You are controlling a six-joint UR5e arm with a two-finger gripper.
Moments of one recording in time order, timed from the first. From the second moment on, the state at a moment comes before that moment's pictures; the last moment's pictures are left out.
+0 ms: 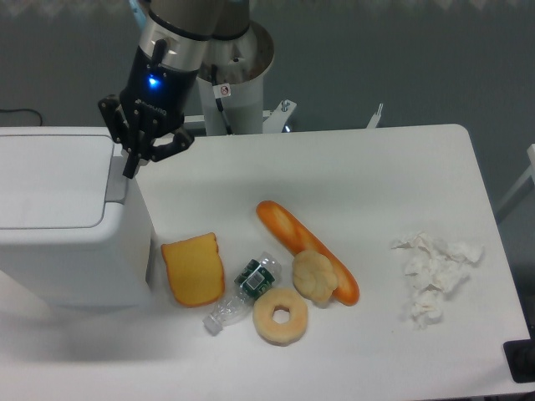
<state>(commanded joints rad) 2.29 -1.52 -1.70 -1.15 1.04 0.53</state>
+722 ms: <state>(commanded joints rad) 2.28 -1.54 -1.71 -1.15 1.04 0.54</state>
